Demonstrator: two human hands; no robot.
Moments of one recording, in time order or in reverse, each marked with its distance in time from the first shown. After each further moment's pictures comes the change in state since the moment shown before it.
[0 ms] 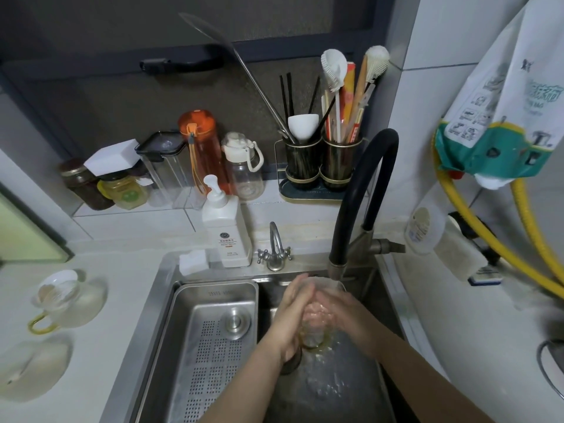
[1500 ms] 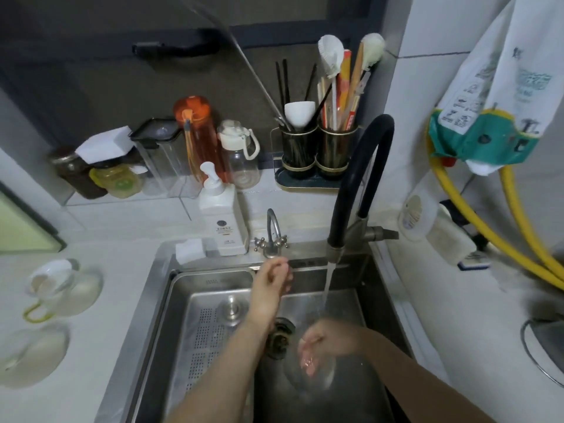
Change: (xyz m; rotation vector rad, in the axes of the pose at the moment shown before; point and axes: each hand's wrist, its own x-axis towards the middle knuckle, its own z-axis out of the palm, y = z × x) left_hand -0.002 0.009 -0.035 0.160 0.237 0.258; right_hand -0.001 0.059 0.012 -0.730 -0.398 0.215
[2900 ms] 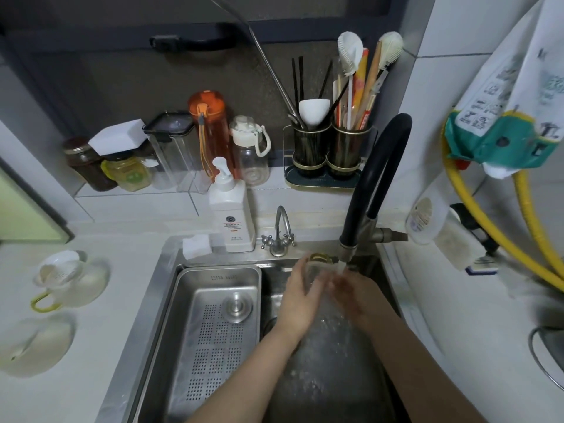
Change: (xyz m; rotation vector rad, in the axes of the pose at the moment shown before) left_hand -0.017 -0.005 0.034 0.402 -0.093 0.078; right_hand -0.013 -0.040 -0.039 1.296 0.664 -0.037
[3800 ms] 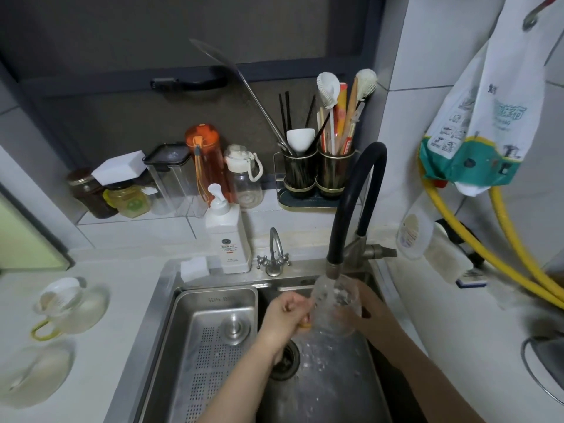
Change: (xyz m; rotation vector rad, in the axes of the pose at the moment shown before) left_hand -0.012 0.011 -0.023 -0.389 -0.104 -0.189; right_hand -0.033 -0.010 -0.037 -0.687 -0.108 -0.435
